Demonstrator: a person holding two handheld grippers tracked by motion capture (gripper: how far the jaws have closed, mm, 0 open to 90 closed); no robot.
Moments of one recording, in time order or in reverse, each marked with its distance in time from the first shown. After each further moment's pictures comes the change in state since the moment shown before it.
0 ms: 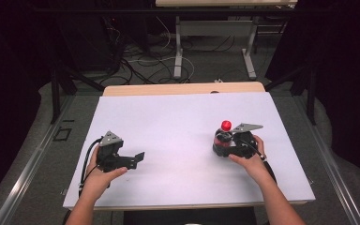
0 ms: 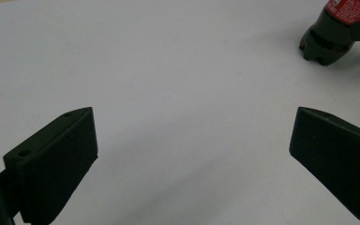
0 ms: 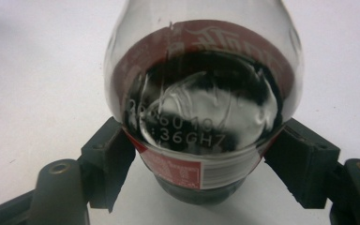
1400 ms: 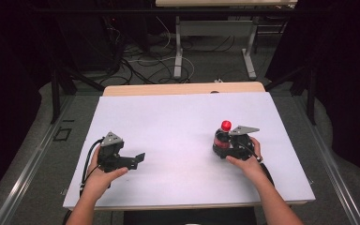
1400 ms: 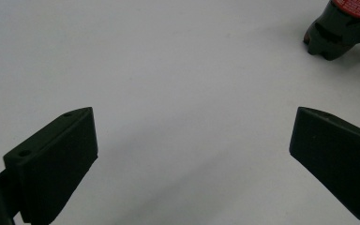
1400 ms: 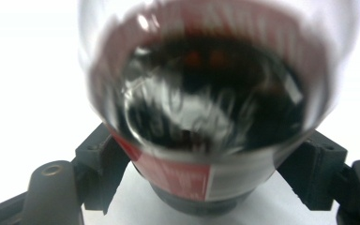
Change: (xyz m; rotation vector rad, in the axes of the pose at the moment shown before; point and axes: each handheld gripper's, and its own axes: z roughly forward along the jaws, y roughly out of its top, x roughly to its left) left arm 0.001 -0.003 0.005 0.010 -0.002 -0.014; right arm 0.001 -0.008 0.013 -0.025 -0.005 0.009
